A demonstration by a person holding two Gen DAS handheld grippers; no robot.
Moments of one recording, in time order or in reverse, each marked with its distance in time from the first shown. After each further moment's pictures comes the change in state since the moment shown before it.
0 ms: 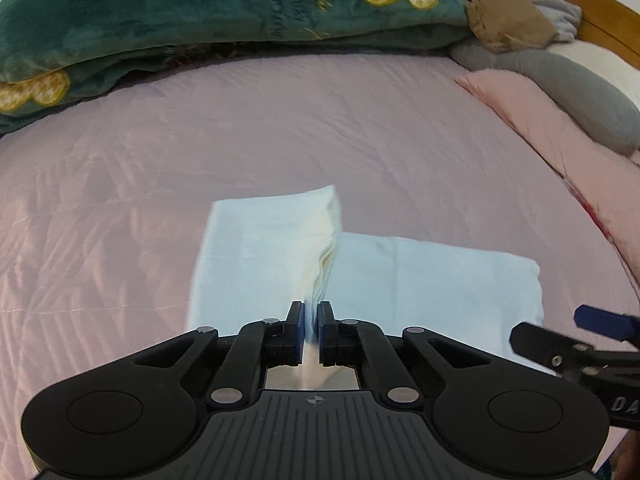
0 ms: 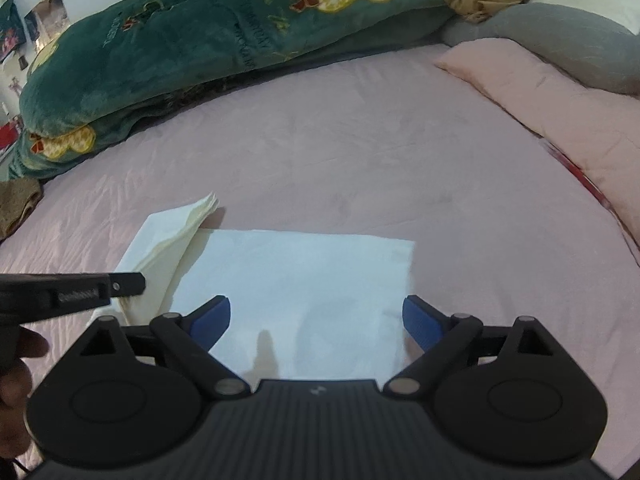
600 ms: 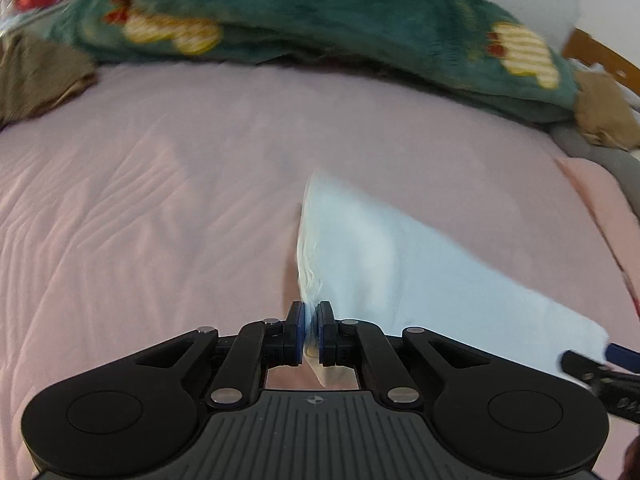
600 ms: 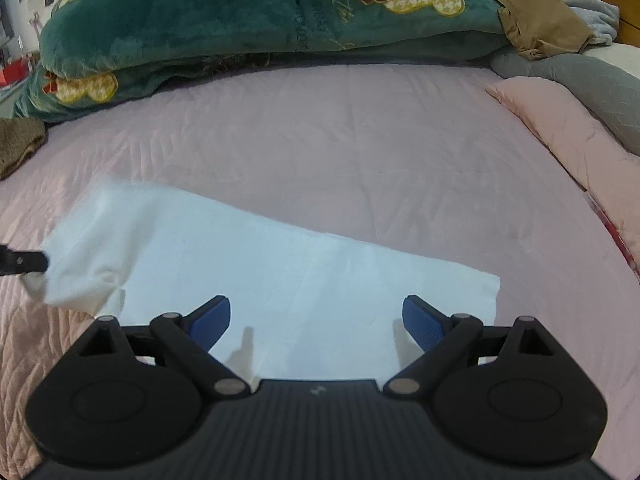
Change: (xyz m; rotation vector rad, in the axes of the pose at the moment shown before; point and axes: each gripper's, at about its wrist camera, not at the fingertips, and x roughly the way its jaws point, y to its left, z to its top) left arm -0.032 0.161 -0.029 -0.295 -0.019 0.111; right arm 0.026 0.081 0.009 -0.165 0.041 -0.065
